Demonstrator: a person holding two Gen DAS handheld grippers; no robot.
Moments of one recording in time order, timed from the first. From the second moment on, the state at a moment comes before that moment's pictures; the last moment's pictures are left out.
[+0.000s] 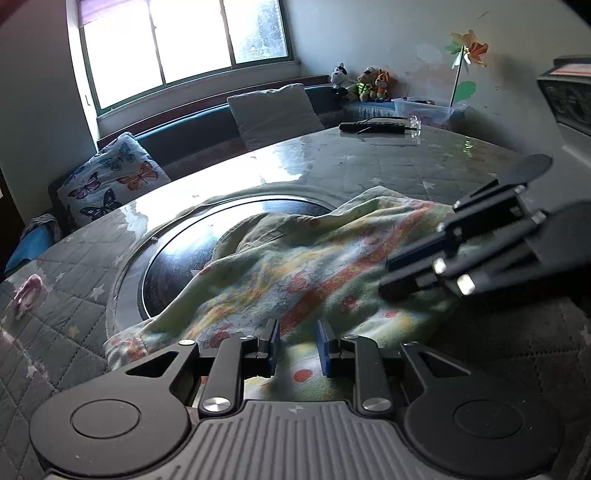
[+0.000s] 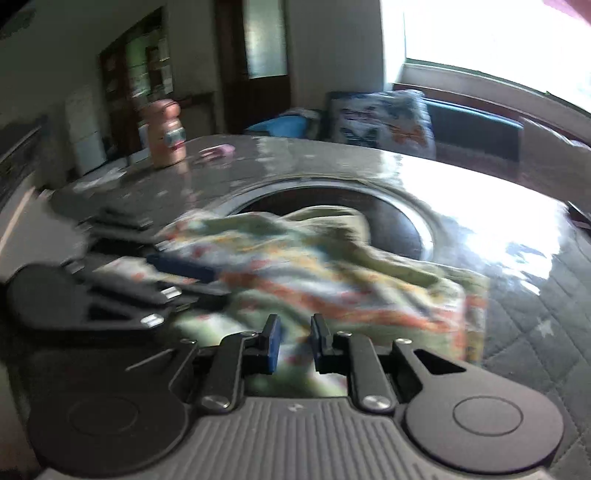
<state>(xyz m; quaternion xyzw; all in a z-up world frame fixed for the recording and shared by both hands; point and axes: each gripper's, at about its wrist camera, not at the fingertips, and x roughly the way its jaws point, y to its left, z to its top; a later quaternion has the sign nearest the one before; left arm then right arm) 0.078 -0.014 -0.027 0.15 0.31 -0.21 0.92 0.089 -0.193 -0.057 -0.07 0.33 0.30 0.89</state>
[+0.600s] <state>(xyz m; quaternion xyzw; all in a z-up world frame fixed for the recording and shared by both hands) 0.133 0.013 -0.013 0.11 0.33 -0.16 0.92 0.145 -0.193 -0.058 -0.05 0.34 0.26 0.90</state>
